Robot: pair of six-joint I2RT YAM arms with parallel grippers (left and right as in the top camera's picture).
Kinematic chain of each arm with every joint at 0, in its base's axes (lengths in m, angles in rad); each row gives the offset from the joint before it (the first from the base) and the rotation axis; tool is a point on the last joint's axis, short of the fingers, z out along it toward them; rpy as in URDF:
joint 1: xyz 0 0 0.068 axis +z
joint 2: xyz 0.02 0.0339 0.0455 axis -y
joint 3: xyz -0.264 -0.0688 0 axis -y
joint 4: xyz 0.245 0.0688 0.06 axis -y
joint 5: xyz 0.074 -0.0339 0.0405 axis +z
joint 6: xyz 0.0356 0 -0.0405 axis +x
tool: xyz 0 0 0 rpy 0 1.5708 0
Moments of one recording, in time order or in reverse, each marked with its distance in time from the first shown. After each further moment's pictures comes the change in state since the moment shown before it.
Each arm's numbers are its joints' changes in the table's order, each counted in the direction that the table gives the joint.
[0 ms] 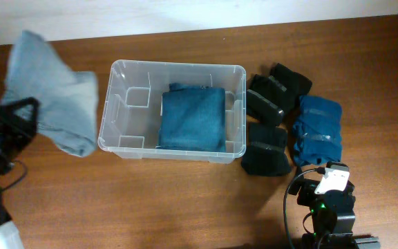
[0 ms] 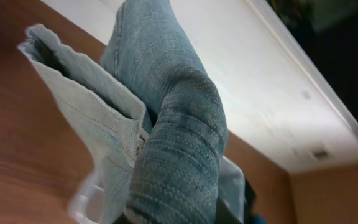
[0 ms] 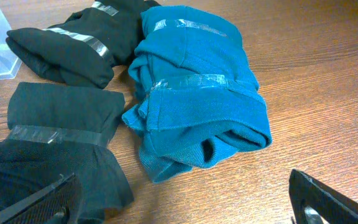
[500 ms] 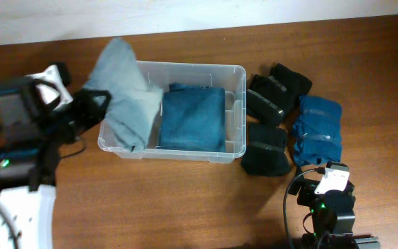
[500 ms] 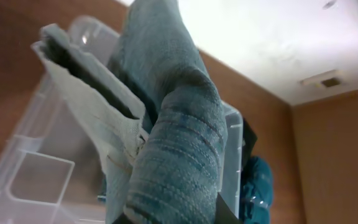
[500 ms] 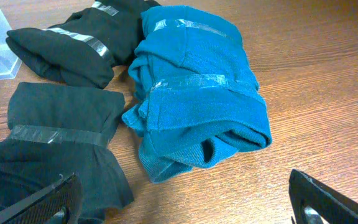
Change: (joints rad) left arm -0.455 -0.132 -0.115 0.128 0.204 -0.095; right arm 0.000 0.000 0.000 0.000 0.000 0.000
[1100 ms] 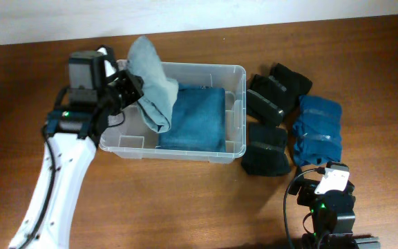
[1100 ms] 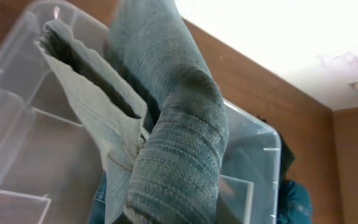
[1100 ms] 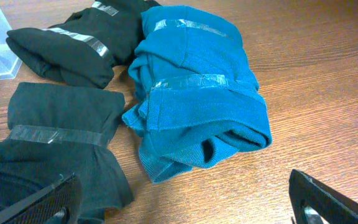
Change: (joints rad) left arm -0.219 -0.260 -0.011 0.229 0.234 -0.103; right arm 0.000 0.000 0.000 0.000 0.000 0.000
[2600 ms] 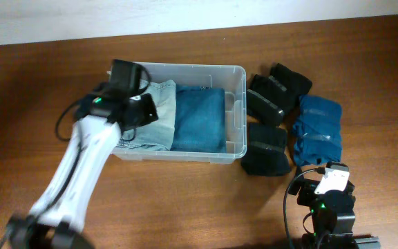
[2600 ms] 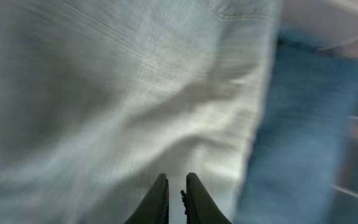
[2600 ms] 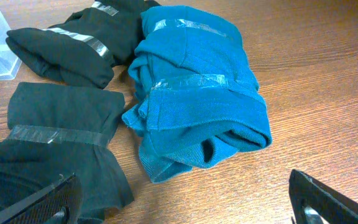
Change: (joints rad) left arm -0.126 -0.182 0.058 -0.320 0.275 0.154; right arm 0.000 0.000 0.000 0.000 0.000 0.000
